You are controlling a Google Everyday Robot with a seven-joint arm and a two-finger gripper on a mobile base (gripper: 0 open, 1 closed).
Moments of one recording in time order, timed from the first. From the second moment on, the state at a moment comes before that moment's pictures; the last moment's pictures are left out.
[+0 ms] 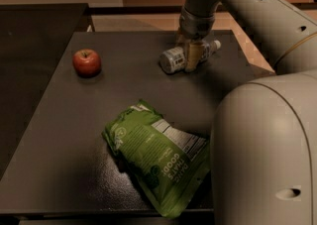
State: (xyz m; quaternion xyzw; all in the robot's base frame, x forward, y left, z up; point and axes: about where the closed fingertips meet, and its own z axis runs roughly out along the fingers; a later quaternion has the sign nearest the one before) arm 0.677 -0.092 0.840 -0.79 0.61 0.03 0.08
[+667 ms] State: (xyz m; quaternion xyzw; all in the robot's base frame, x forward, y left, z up) arm 0.668 -0.073 0.848 -0.79 0.60 0.03 0.08
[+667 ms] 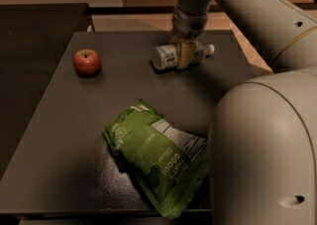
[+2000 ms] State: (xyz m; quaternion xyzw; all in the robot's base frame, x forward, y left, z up) arm 0.639 0.019 0.852 -0.84 0.54 0.01 0.08
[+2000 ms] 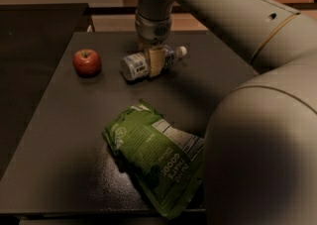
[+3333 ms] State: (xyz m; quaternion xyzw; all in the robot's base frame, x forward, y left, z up) arm 0.639 0.093 0.854 -0.86 0.51 -0.01 0.07
